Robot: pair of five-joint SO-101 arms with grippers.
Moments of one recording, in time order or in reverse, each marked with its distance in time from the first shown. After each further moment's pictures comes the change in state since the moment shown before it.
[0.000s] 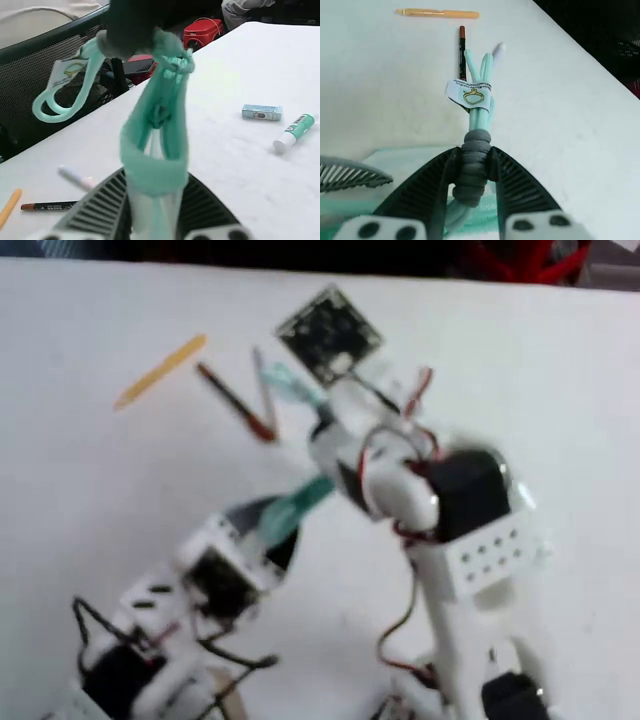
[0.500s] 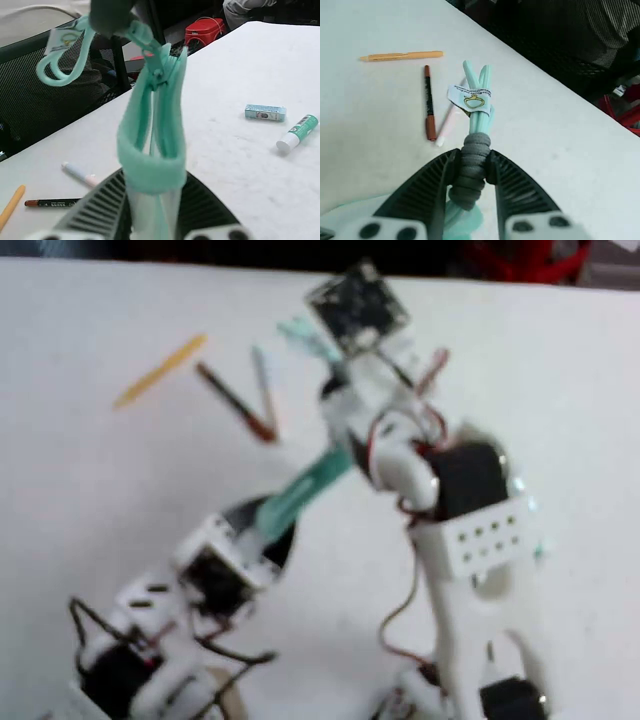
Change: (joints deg) left arm -1.7 -0.1 0.0 0.3 0.3; right arm 9.8 -0.2 7.8 -16.4 -0.8
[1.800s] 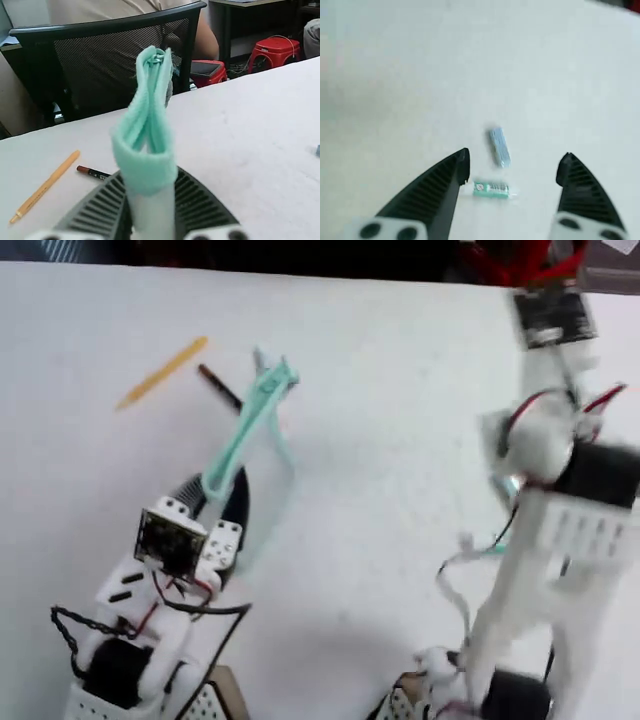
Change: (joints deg) left arm -17.1 -0.1 3.8 -7.7 7.4; right arm 34.0 5.2 -4.7 18.5 4.1
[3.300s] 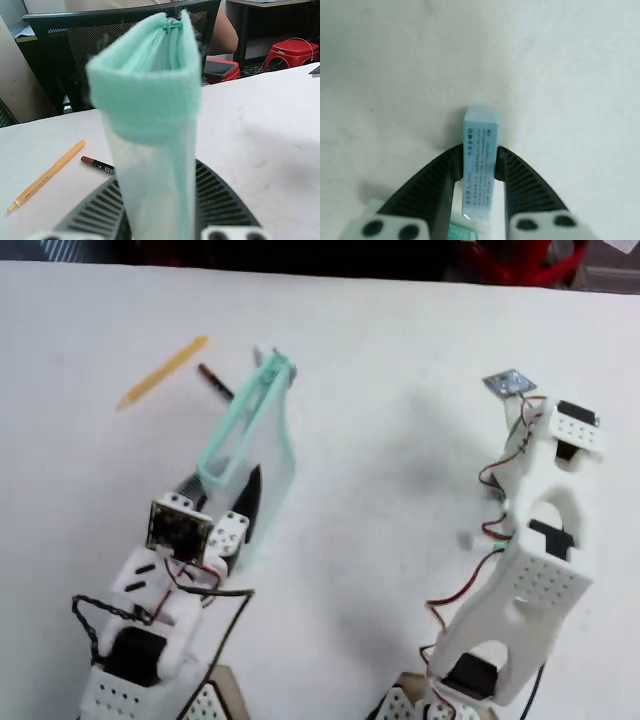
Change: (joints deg) left arm -1.8 -0.1 9.7 -9.1 1.6; right arm 6.6 51.9 -2.5 -18.9 27.5
